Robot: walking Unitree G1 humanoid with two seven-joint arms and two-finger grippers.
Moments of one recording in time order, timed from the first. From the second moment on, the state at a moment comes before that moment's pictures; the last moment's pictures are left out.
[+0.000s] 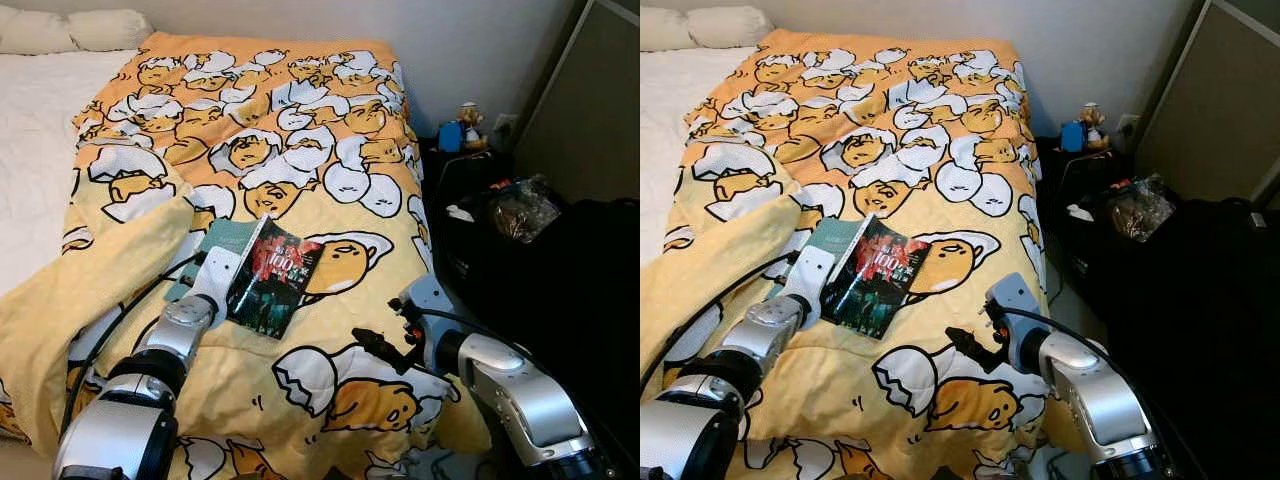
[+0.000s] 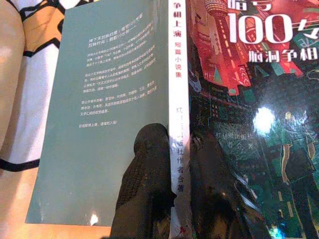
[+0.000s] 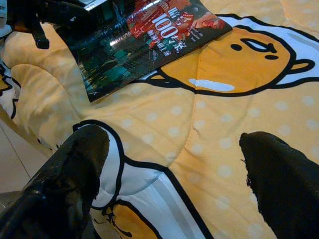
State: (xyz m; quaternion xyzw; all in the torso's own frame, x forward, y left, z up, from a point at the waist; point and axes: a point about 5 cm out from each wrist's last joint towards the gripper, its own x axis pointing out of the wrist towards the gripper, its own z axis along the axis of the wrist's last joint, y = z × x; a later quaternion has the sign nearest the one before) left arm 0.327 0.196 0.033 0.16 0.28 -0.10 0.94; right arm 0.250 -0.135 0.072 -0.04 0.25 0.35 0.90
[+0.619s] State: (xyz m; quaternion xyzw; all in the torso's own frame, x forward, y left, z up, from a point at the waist) left arm 0.358 0.172 0.147 -0.19 0.01 -0.20 0.96; right arm 0.291 -0.131 0.102 0.07 0.15 0.24 0.96
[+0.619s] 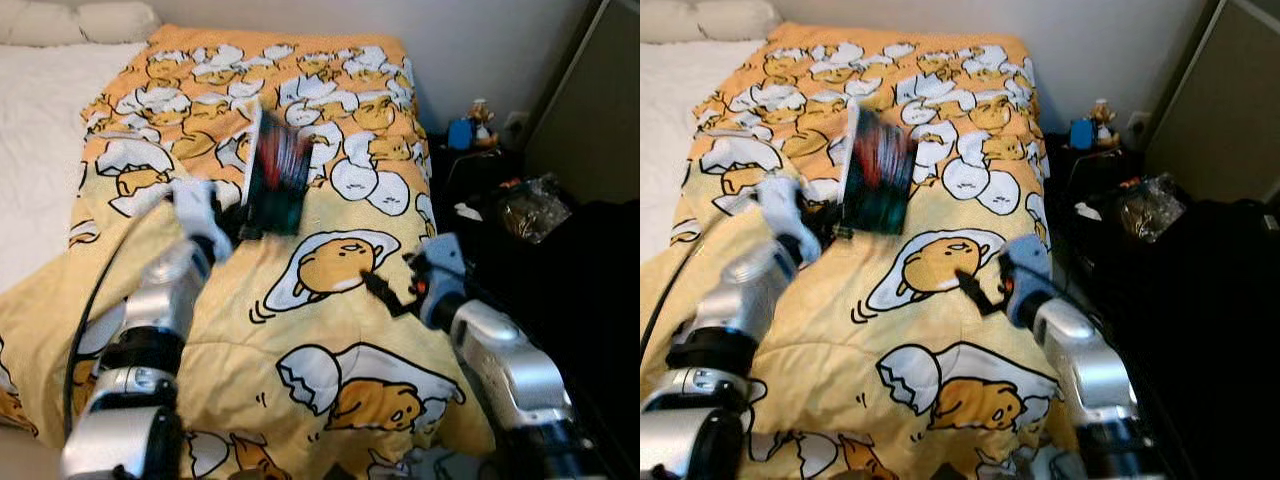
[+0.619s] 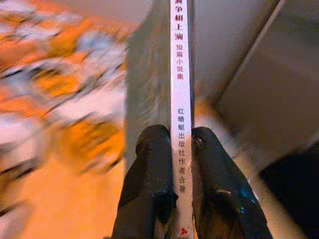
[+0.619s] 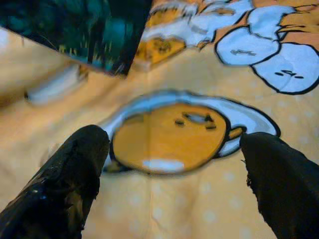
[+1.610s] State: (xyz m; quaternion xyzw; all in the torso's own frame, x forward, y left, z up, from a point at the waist) left arm 0.311 0.154 0.209 -0.30 -0.07 -0.44 0.84; right arm 0.310 -0.123 0.182 0.27 -0.01 0.33 0.91
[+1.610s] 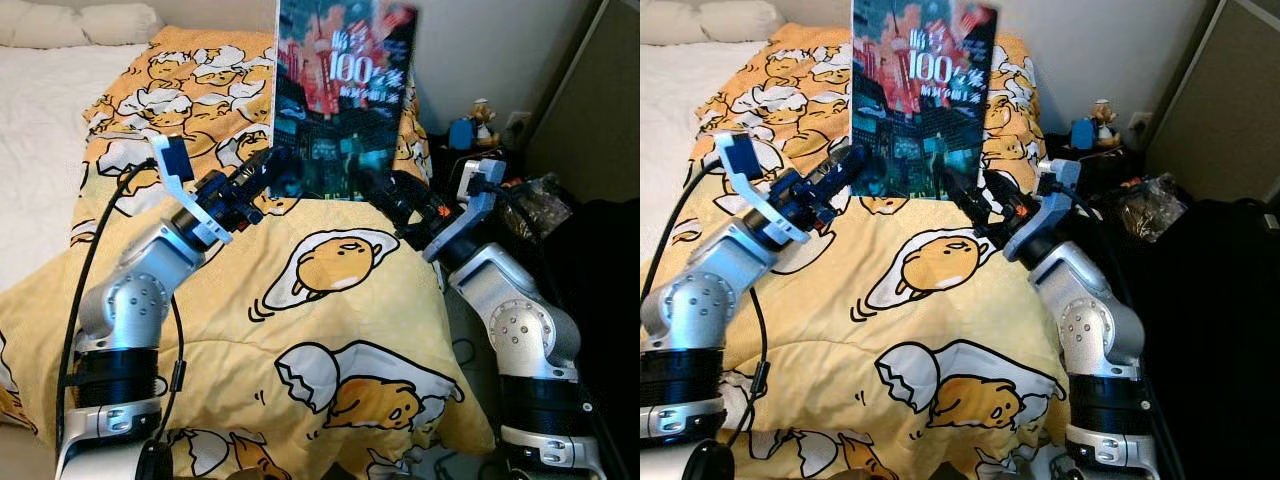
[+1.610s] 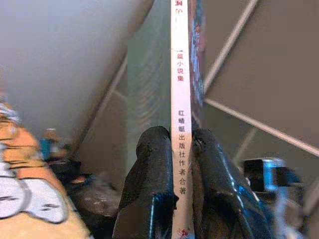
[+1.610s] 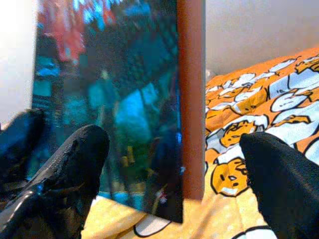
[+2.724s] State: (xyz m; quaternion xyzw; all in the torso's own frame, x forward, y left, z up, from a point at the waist) left arm 0.351 0.093 0.195 -0.49 -0.05 -0.30 0.82; right arm 0.298 -0.086 0.172 0.51 0.06 0.38 0.77
